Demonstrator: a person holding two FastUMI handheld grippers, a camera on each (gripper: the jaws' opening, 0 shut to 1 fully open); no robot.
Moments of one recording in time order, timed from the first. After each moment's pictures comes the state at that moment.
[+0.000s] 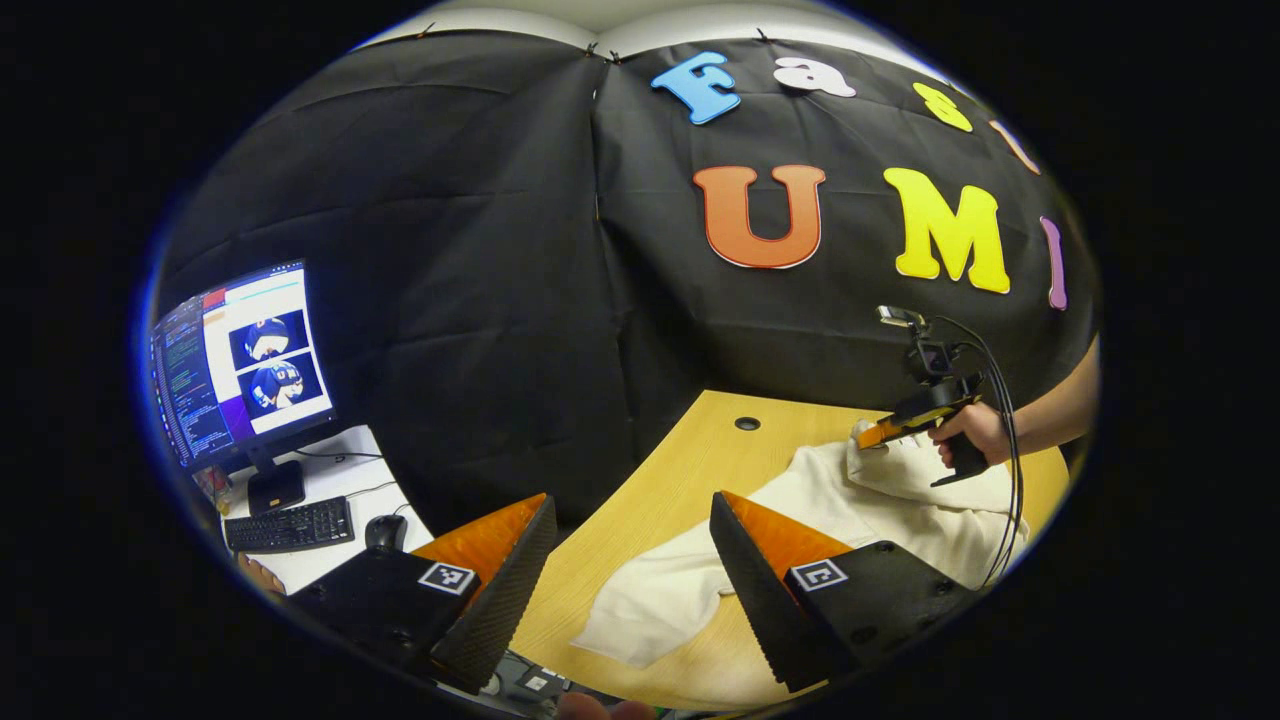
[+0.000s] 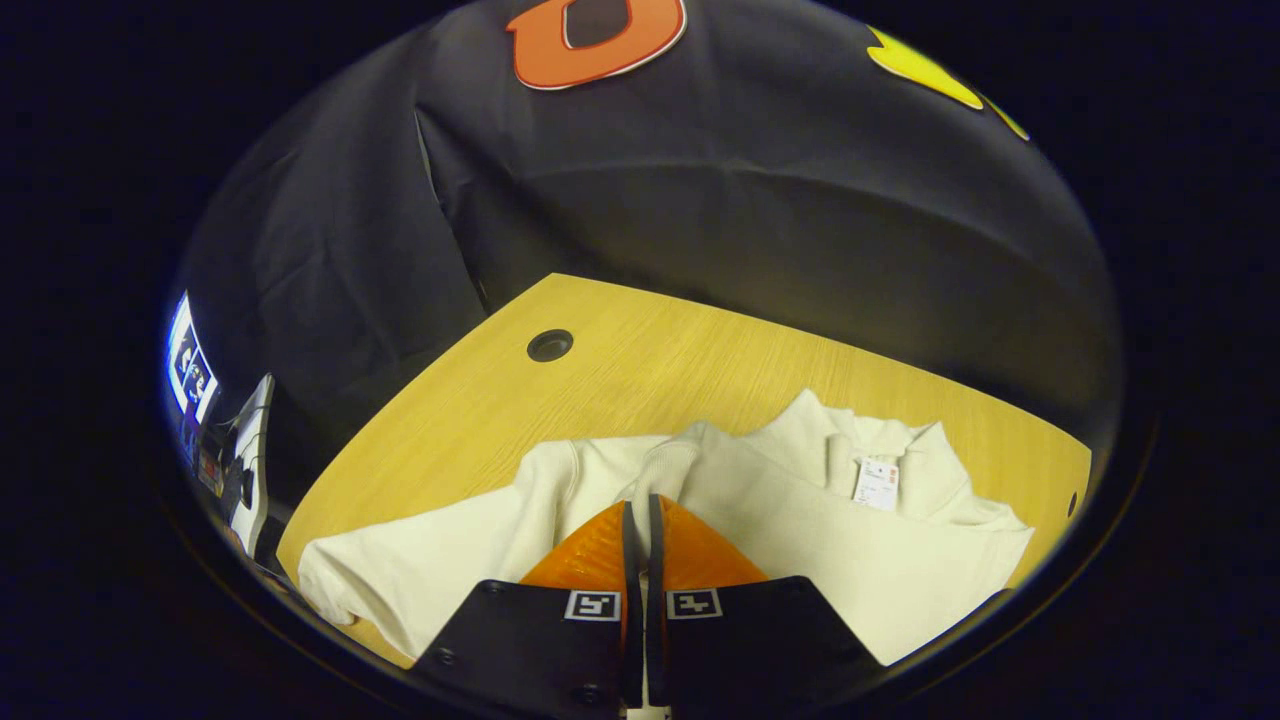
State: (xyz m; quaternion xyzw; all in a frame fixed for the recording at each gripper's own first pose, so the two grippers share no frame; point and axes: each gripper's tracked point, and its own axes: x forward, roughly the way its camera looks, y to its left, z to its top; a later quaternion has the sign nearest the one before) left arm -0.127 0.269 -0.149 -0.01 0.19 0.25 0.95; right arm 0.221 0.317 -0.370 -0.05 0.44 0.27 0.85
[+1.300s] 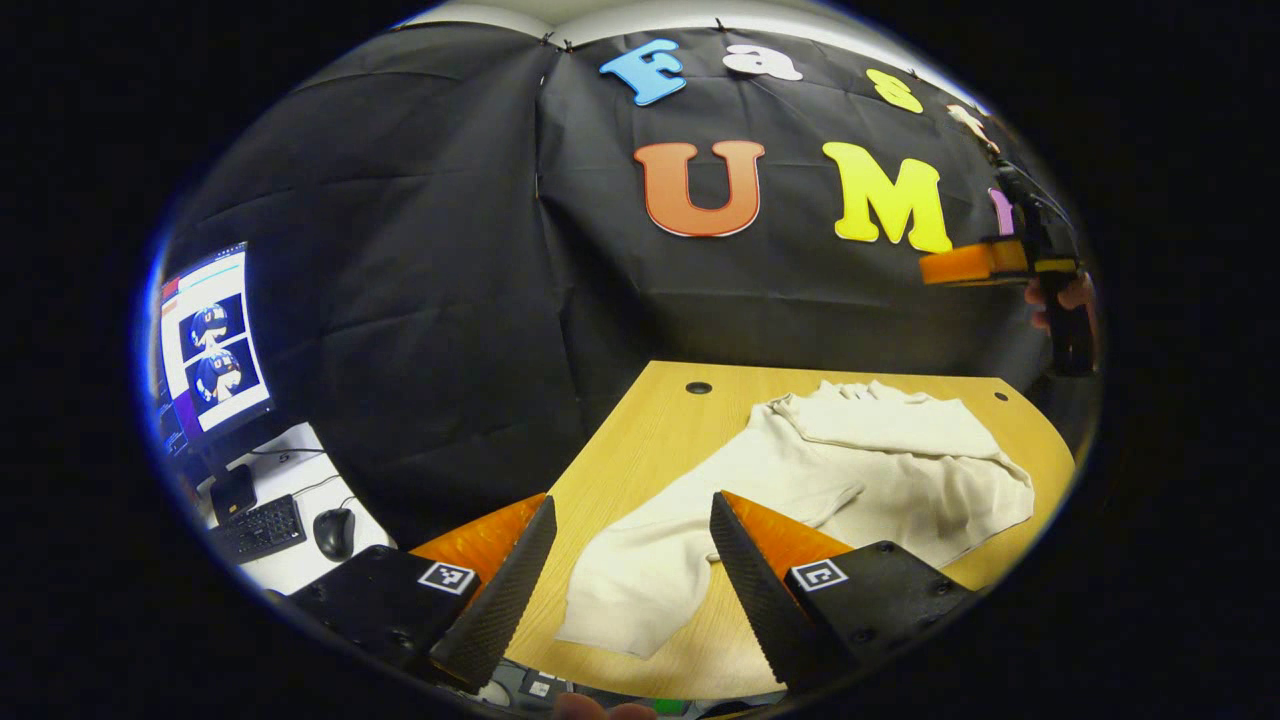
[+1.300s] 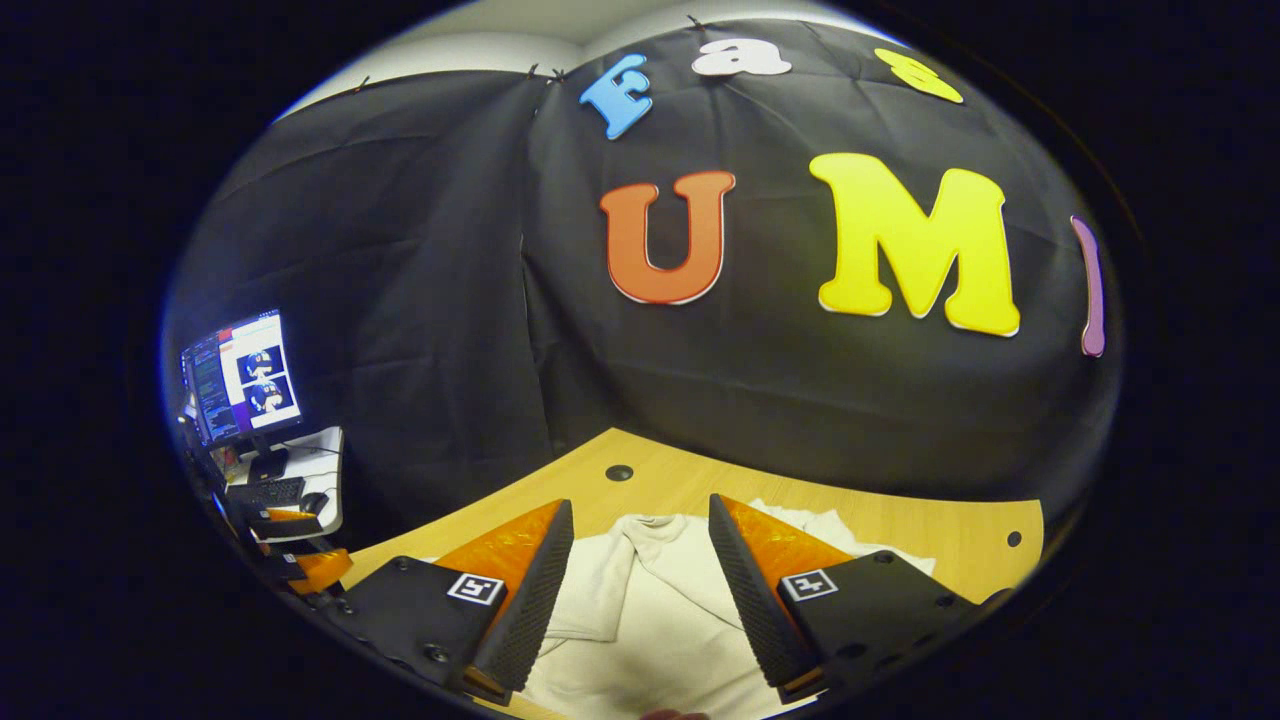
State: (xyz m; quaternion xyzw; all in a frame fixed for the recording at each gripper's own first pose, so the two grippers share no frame) left arm -0.139 0.257 -0.210 0.00 0.22 0.15 0.97; right arm 0.064 0.229 -0.086 -0.01 0.17 0.32 0.93
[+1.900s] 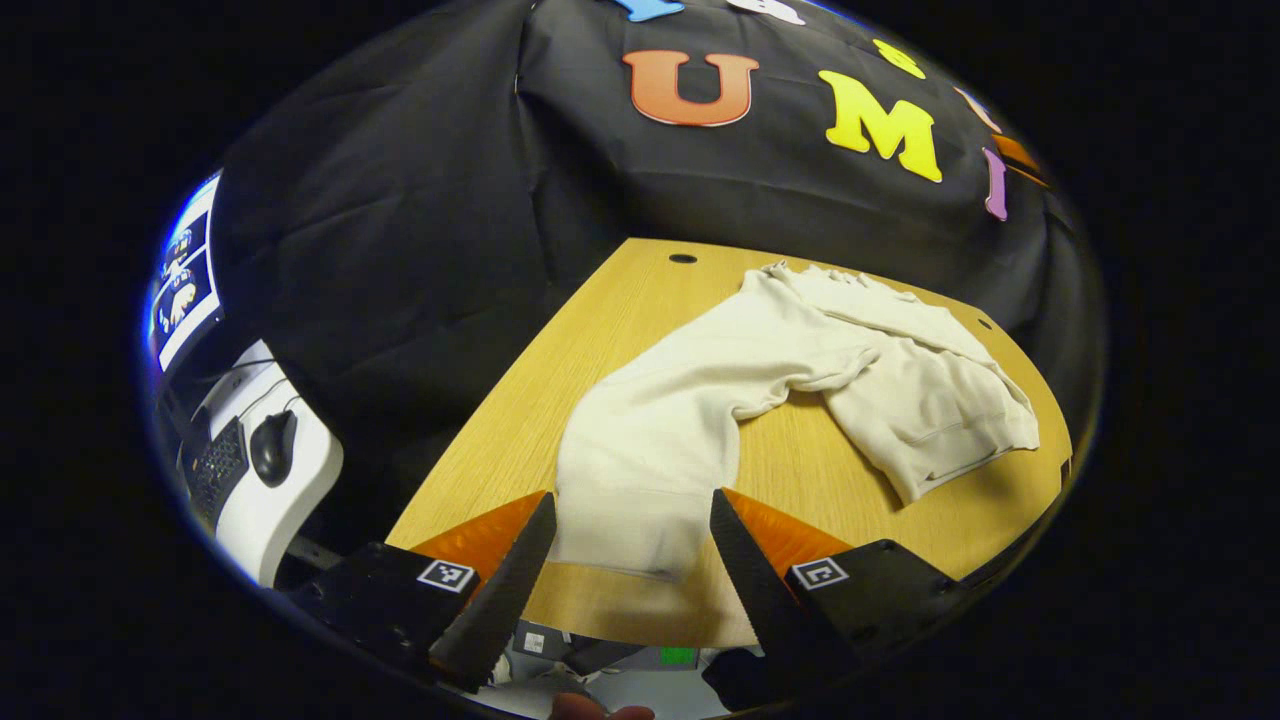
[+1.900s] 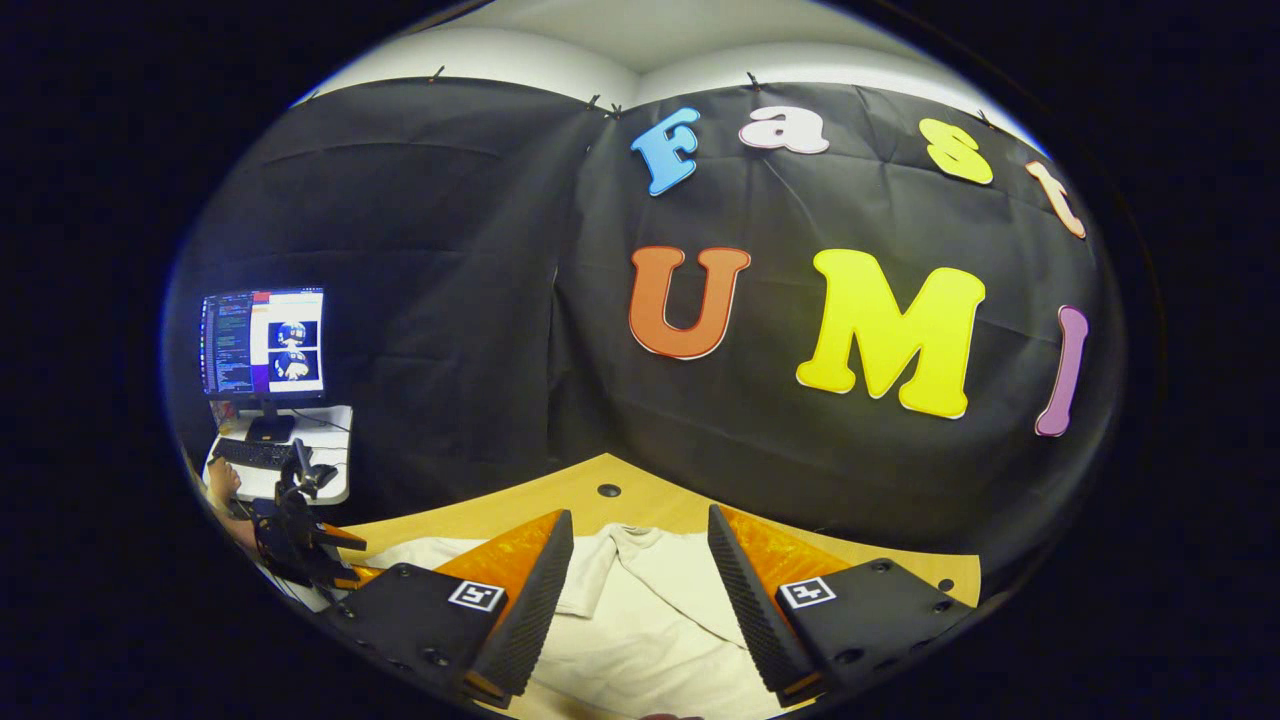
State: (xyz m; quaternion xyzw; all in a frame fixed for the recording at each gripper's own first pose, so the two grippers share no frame) left arm -0.182 0.267 -0.334 -0.05 0.36 0.09 0.93; right arm -0.005 0.189 -0.043 -0.07 0.12 0.32 0.94
